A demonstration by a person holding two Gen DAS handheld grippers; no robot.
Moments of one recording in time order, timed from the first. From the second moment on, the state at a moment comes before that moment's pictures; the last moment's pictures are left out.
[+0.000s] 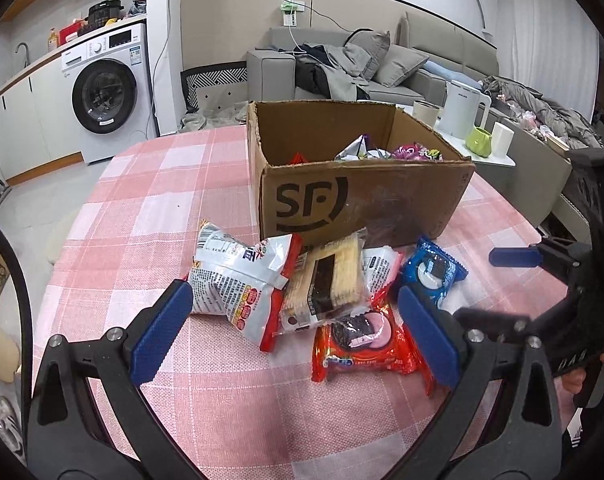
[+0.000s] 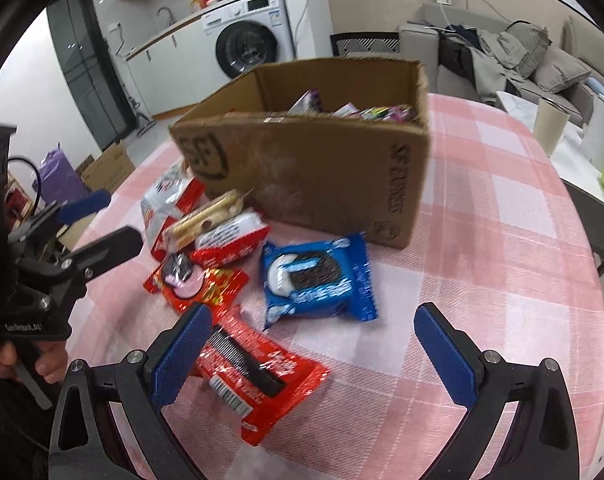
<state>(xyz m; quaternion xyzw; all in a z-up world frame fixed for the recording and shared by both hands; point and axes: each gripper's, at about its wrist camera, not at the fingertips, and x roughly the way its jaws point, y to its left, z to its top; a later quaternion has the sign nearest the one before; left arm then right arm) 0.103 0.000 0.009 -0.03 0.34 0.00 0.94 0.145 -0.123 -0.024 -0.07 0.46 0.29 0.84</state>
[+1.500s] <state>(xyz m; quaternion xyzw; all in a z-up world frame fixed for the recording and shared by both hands) 0.110 -0.035 -0.024 0.02 0.40 -0.05 0.92 0.123 -0.127 -0.062 -0.16 0.49 0.29 0.81</state>
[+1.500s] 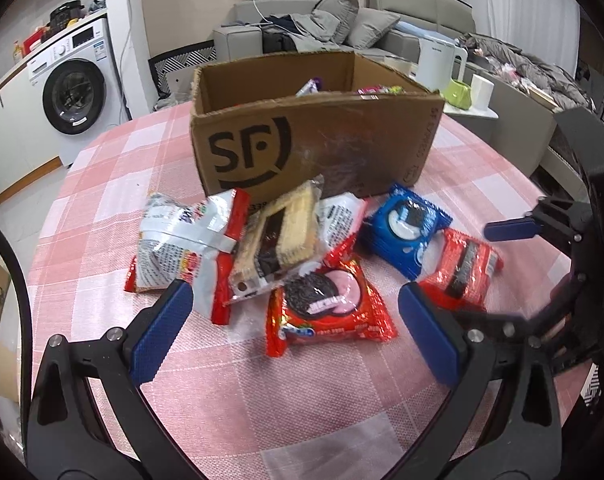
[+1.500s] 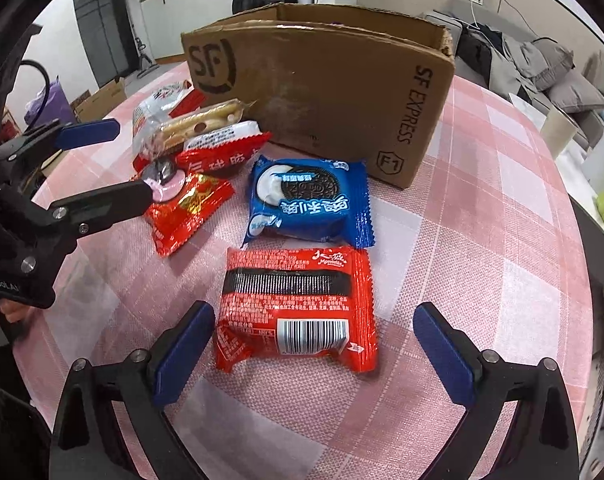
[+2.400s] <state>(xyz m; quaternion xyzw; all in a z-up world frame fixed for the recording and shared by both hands) 0.123 -0.044 -0.052 0.00 0.42 -0.05 0.91 0.110 -0.140 -0.019 -0.14 0.43 0.34 0.82</state>
